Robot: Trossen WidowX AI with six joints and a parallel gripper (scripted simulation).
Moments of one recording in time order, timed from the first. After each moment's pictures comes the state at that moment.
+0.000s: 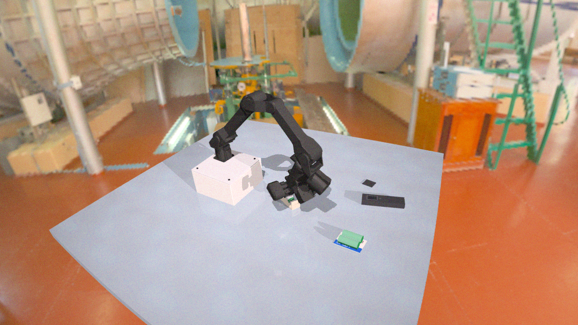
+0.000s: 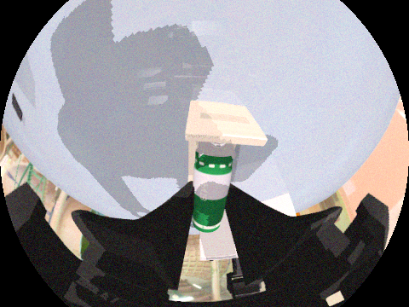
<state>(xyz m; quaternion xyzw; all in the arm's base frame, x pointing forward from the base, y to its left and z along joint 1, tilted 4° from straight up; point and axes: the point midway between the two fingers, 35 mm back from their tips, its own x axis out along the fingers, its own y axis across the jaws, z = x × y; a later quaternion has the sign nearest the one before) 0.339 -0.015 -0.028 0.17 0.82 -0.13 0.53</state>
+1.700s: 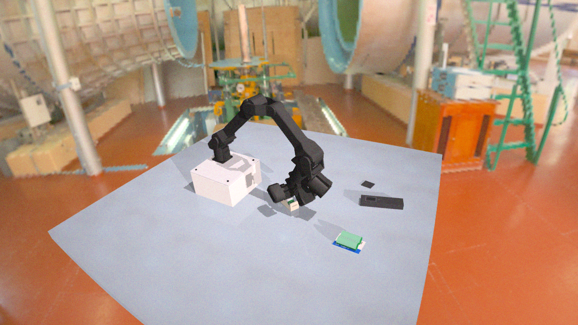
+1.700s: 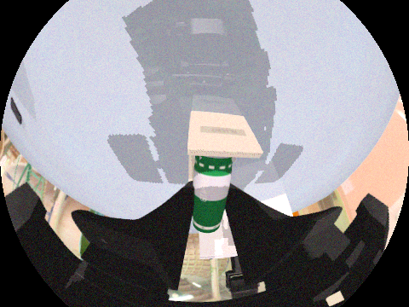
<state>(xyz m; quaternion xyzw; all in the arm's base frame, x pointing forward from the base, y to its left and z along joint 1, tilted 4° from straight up) 0.346 -0.017 -0.027 0.17 0.83 -0.13 0.52</state>
